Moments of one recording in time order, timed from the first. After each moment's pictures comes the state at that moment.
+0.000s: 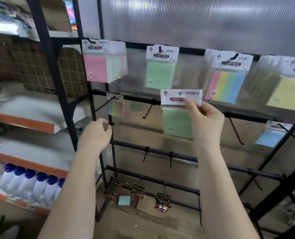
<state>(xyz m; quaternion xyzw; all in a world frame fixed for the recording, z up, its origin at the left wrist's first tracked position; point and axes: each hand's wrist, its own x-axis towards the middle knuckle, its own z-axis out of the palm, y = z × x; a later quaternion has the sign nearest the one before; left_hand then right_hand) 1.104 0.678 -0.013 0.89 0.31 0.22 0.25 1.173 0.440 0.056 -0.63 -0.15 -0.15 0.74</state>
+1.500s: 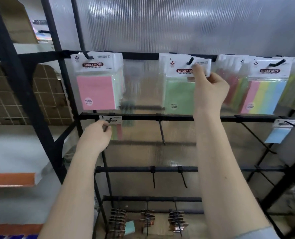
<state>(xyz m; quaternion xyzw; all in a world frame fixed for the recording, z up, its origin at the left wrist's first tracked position) 1.216 0.809 0.004 0.92 0.19 0.20 0.30 1.251 0.573 0.117 -0.56 -0.06 -0.30 0.77</state>
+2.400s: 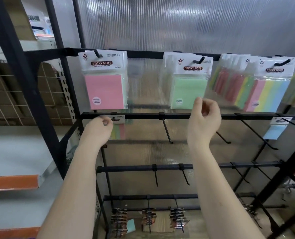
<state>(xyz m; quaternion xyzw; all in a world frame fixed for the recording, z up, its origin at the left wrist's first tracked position) 1.228 0.830 0.008 0.90 0.17 0.19 0.34 1.245 0.593 0.042 -0.63 0.02 -0.41 0.66</state>
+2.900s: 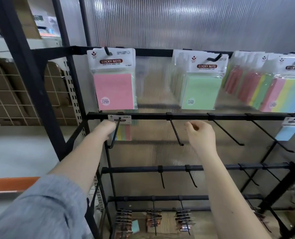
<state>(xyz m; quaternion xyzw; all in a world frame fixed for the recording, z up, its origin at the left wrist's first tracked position) 1.311 0.871 -0.025 0.81 0.29 0.02 0.51 1.264 0.584 -0.003 -0.85 -0.01 -0.20 0.49</state>
